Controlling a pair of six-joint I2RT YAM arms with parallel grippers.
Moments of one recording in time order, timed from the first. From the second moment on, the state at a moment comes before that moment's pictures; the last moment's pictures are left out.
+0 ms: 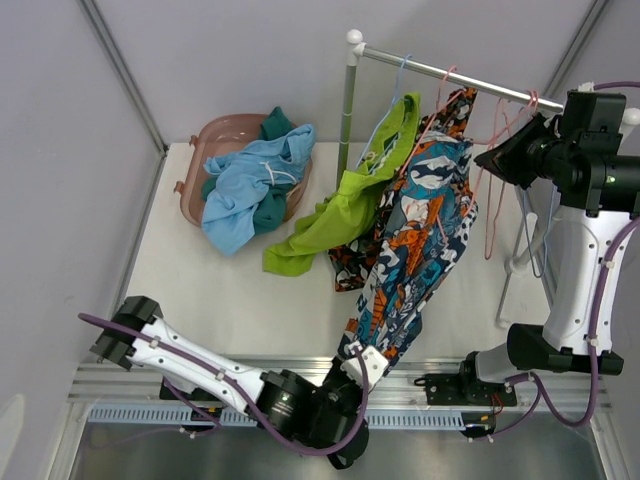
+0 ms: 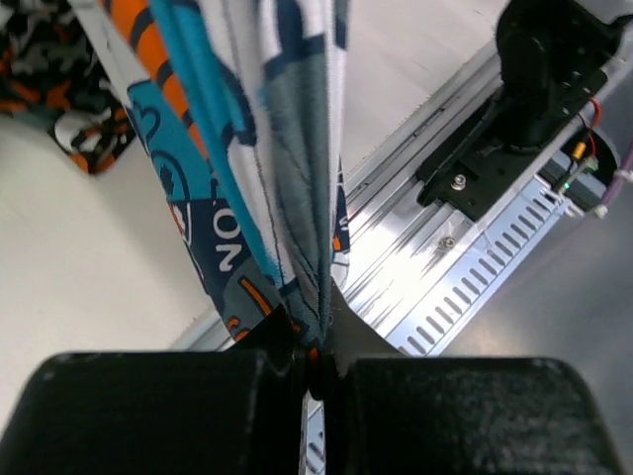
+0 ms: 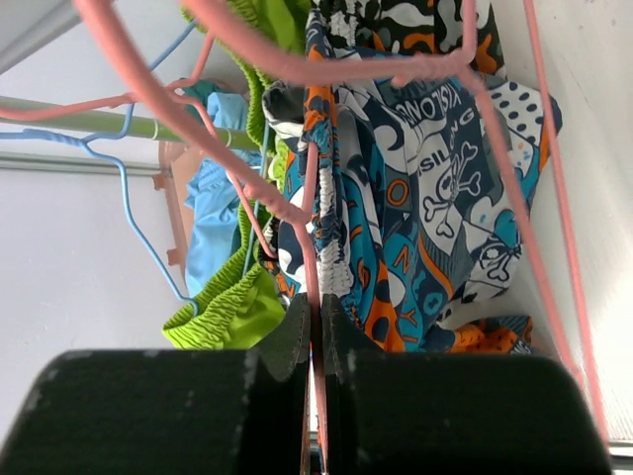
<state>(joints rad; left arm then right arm) -1.97 1.42 1.09 -0.56 -0.96 -0.77 -0.07 1.48 2.21 -1.33 -0.26 0.72</state>
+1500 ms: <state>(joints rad) -1.50 1.53 1.45 0.16 -0.16 0.06 0.04 1.21 1.78 -0.61 0.09 0.77</state>
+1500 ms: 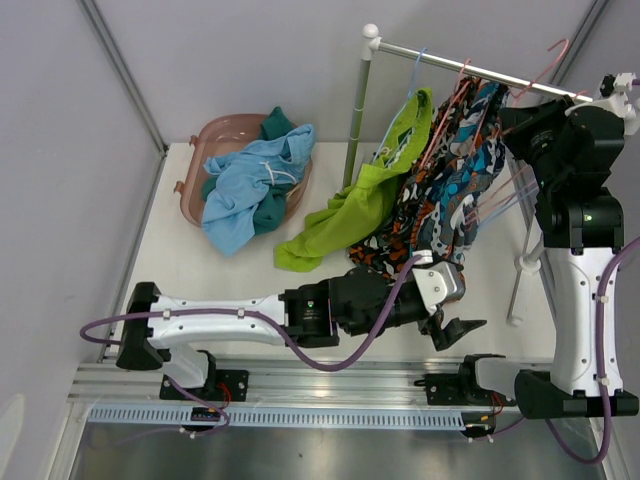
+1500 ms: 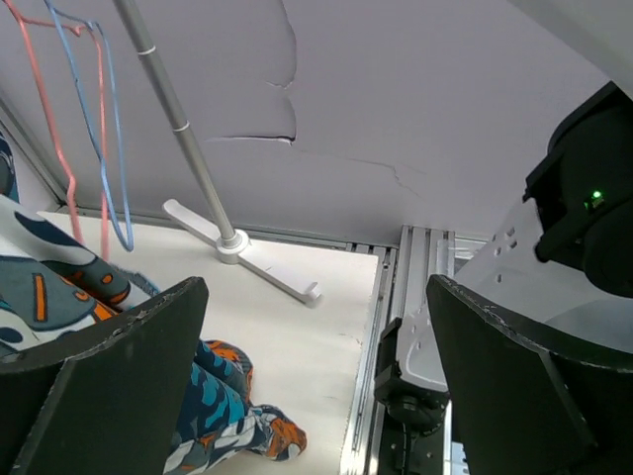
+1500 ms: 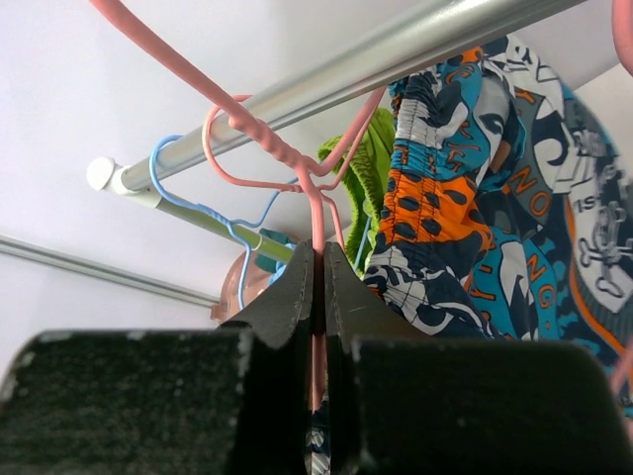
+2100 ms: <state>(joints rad) -1.49 1.51 1.45 0.29 -0.52 0.28 0.05 1.21 1.73 -0.59 0.11 0.75</state>
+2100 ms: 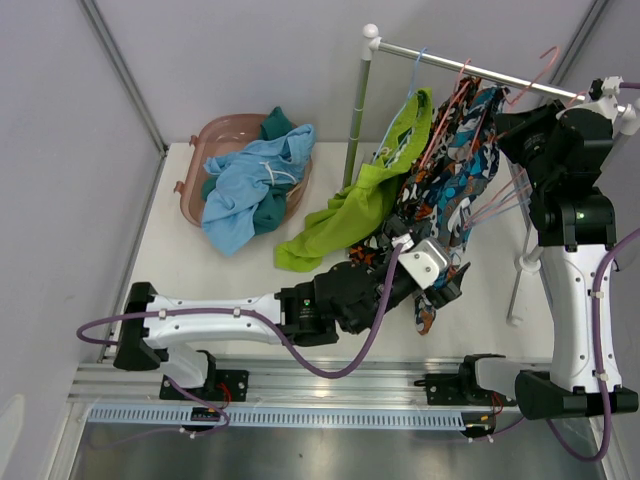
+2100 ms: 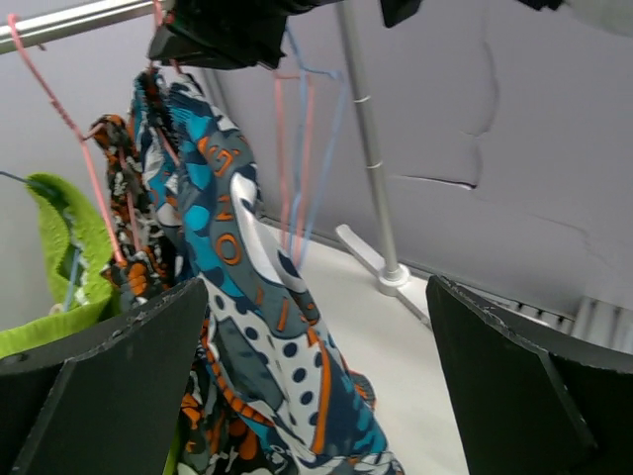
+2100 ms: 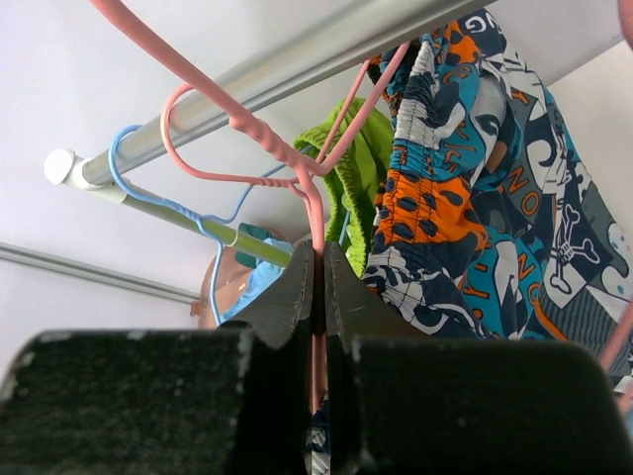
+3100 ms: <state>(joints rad) -1.37 1.68 1.52 0.33 -0.57 0.32 0.06 1.14 1.59 -0.52 0.12 0.77</state>
